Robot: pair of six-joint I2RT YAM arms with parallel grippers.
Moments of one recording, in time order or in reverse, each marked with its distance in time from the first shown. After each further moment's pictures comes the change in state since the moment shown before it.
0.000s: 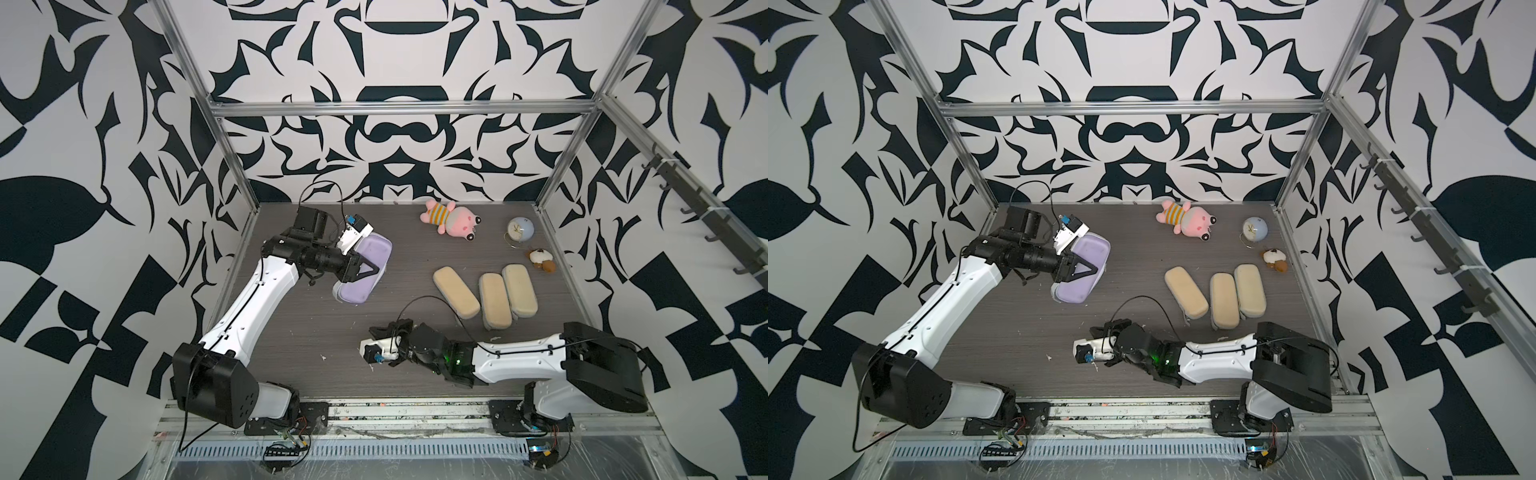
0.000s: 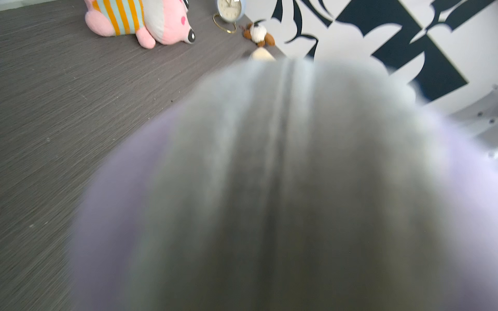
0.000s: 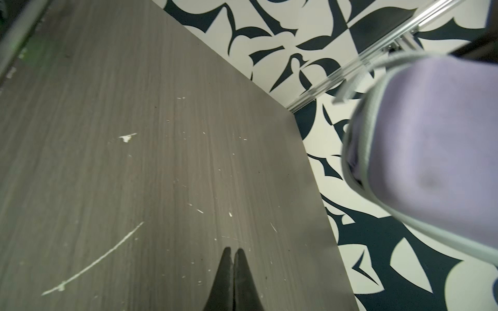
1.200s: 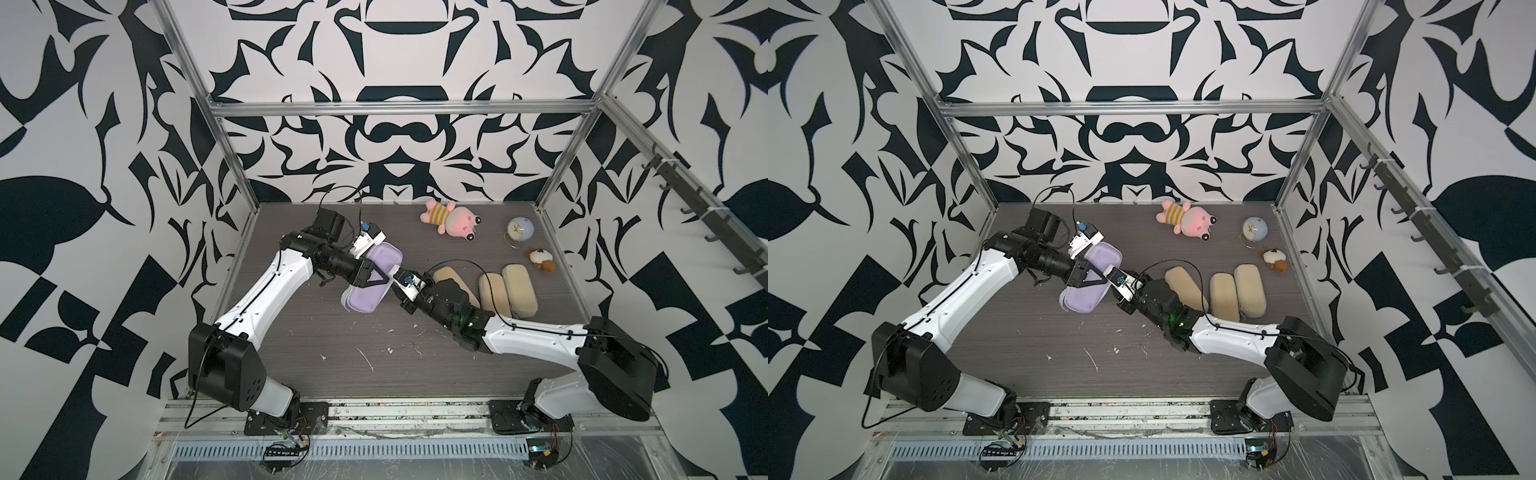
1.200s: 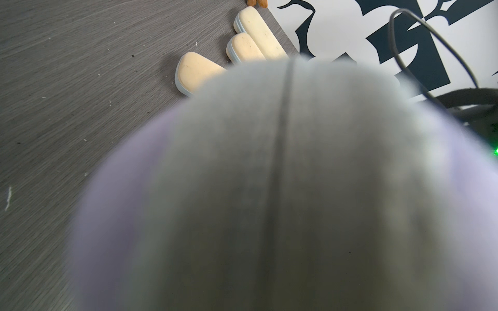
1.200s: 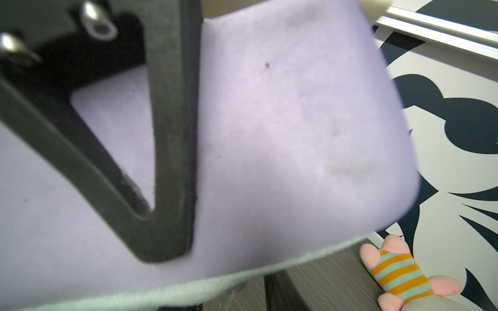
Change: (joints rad) left arm -0.089 0.091 0.064 -0.148 -0.016 -0.021; right arm -0.330 -0.067 0.073 0.046 -0.093 0.400
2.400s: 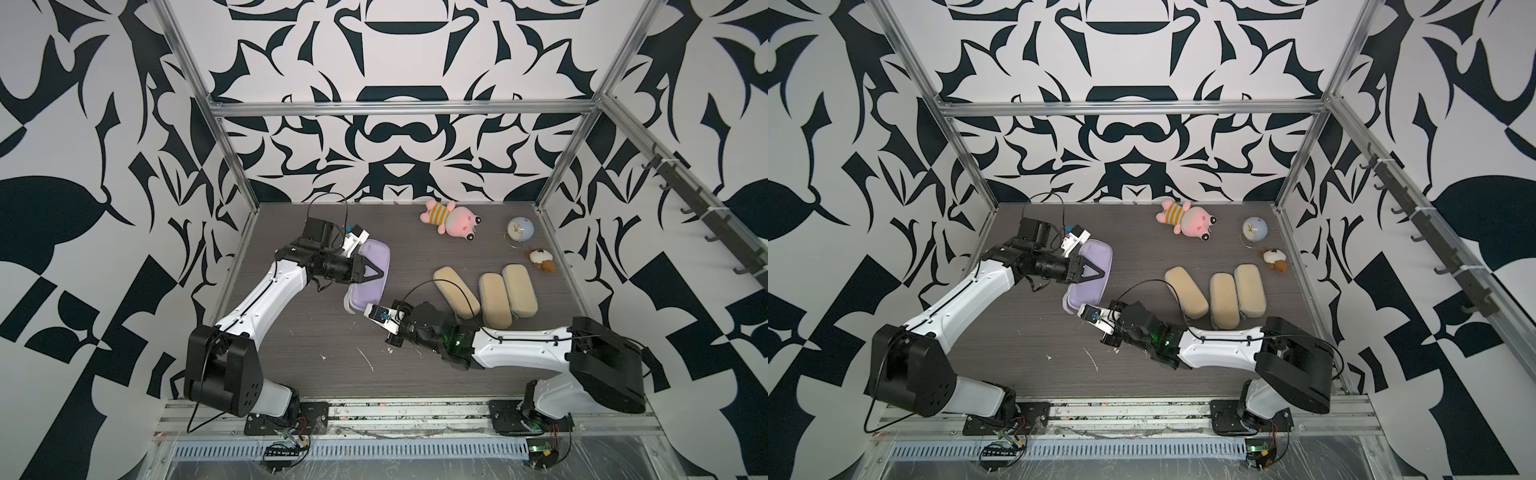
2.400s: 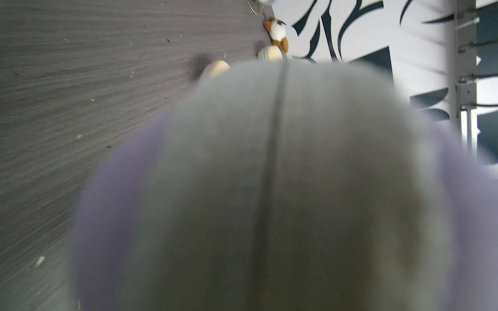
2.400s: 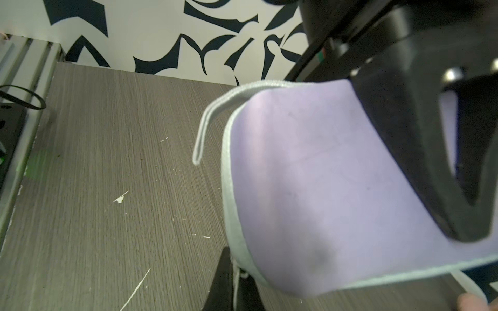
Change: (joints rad) left arm 0.097 -0.061 -0.256 0.400 0.026 -0.497; right arm 0.213 0.074 0.013 -0.110 -0.037 0.026
